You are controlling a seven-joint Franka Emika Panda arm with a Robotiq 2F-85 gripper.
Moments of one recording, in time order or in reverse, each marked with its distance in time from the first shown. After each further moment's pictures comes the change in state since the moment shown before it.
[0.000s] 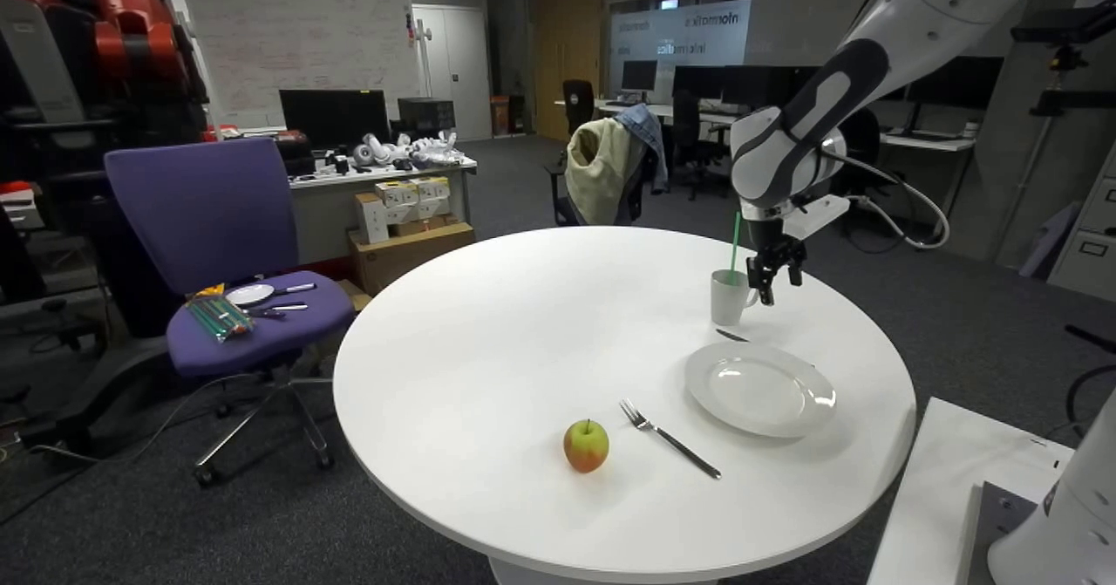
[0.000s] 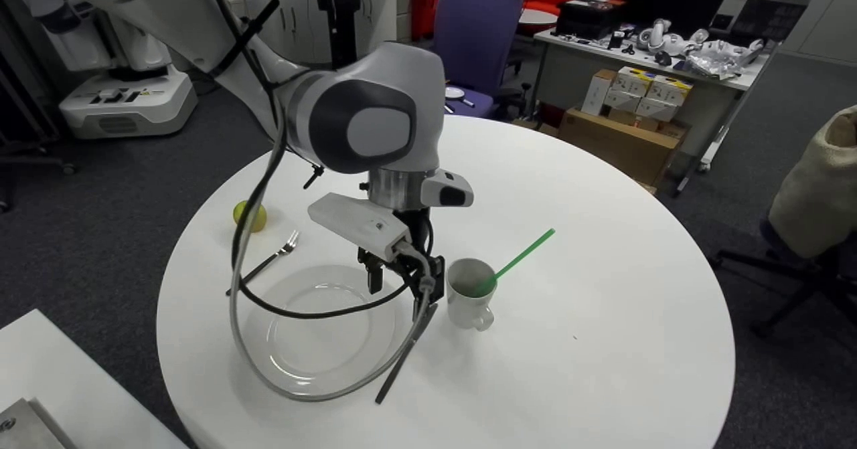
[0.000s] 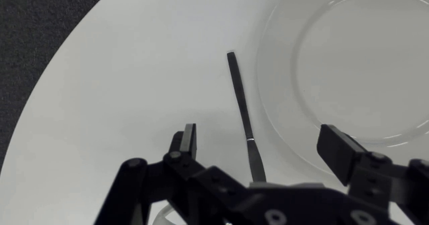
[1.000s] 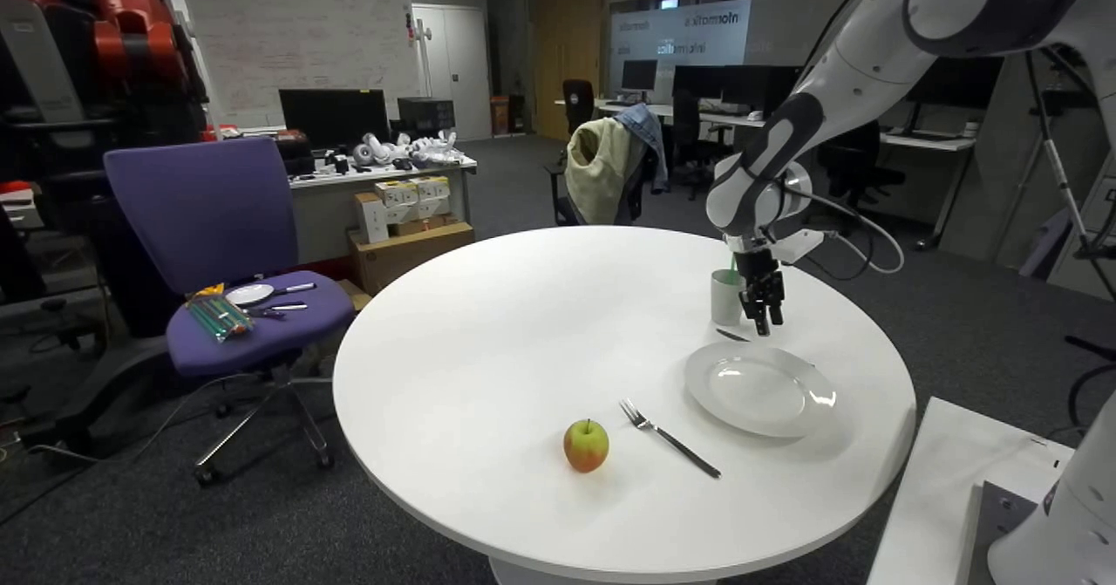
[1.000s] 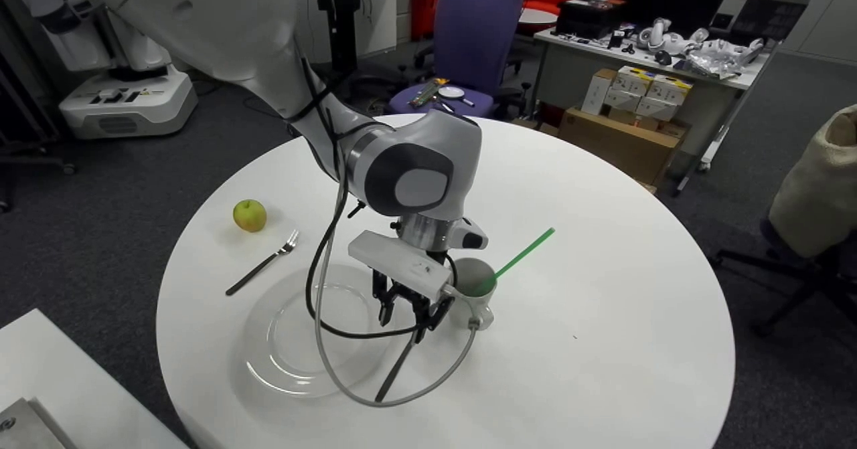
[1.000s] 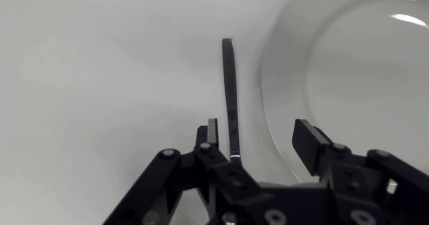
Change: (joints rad) arm -0.072 0.262 0.057 0.189 0.141 -0.063 -0.275
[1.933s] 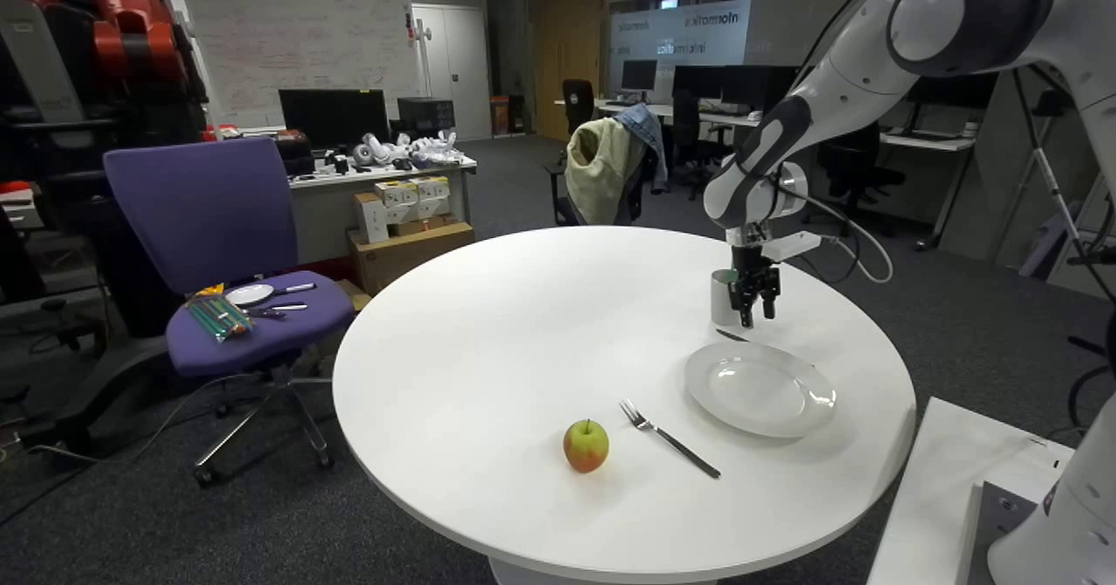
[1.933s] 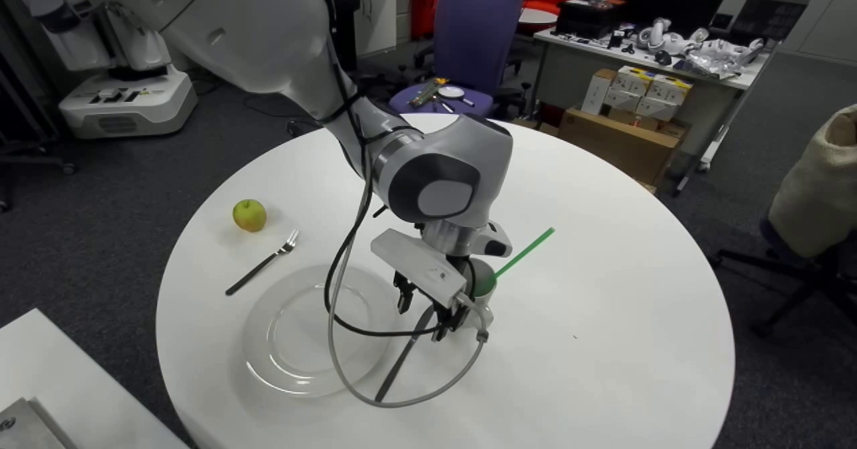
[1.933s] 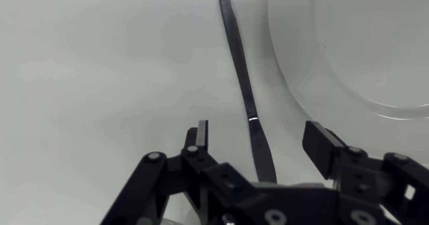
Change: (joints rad) arm -0.050 0.067 0.009 0.104 0.106 0.005 0.048
